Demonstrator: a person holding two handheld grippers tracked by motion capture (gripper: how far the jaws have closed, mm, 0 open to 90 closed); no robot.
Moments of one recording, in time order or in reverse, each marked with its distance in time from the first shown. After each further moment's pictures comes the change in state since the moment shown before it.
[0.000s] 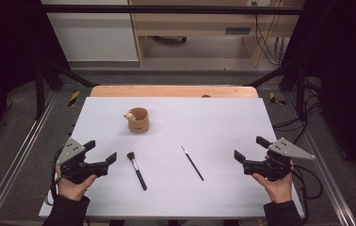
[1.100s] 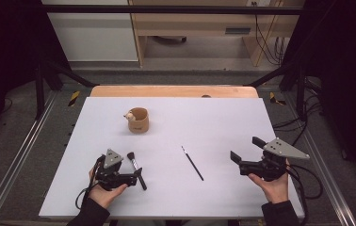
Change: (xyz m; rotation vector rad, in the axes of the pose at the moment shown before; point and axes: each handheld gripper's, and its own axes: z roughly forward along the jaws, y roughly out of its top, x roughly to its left) left arm -0.046 -0.040 0.061 0.263 0.011 0.022; right arm 0.007 0.000 0.005 0.017 0.009 -0.006
